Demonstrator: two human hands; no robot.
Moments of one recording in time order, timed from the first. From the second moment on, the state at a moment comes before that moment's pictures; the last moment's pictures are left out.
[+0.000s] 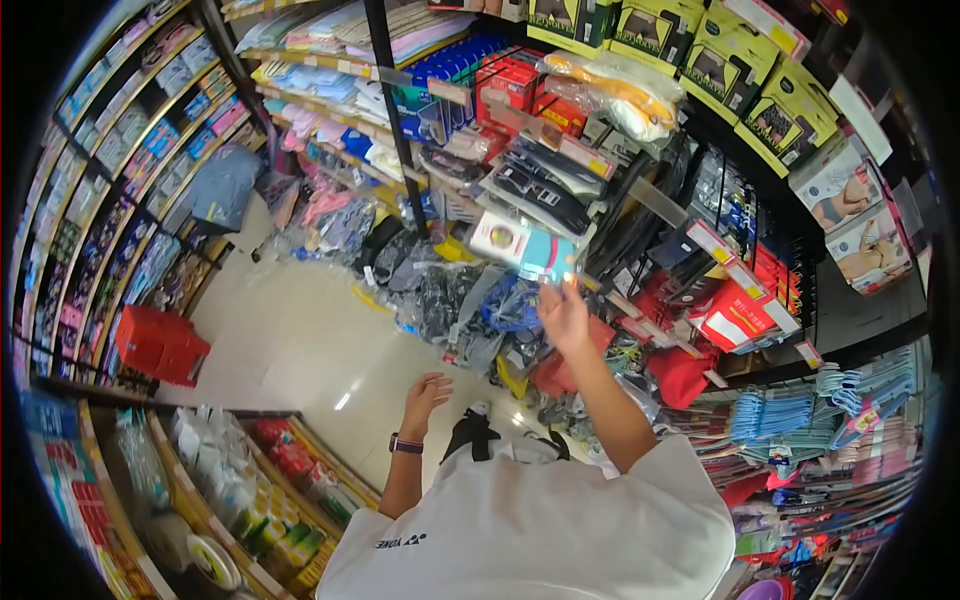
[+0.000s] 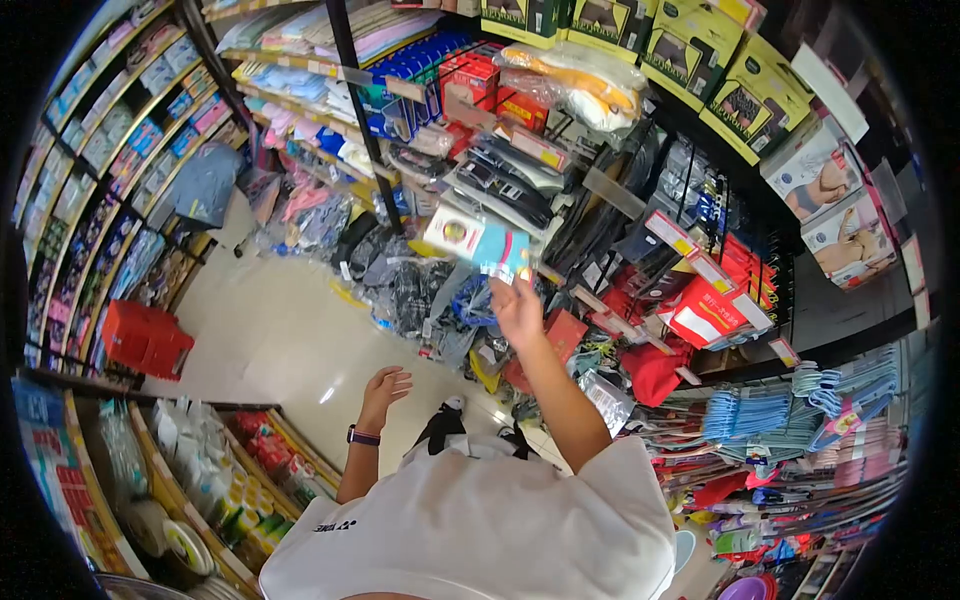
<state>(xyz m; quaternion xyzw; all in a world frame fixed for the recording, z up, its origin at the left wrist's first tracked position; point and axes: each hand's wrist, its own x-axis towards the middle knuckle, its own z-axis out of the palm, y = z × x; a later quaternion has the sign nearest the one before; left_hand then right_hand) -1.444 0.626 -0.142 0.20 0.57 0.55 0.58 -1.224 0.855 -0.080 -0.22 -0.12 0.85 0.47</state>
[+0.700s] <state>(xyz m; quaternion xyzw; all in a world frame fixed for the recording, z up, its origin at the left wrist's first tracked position) -1.481 0.759 -0.214 0.37 0.54 0.28 0.70 -1.142 0.800 -0.205 -0.55 -0.21 0.67 0.46</state>
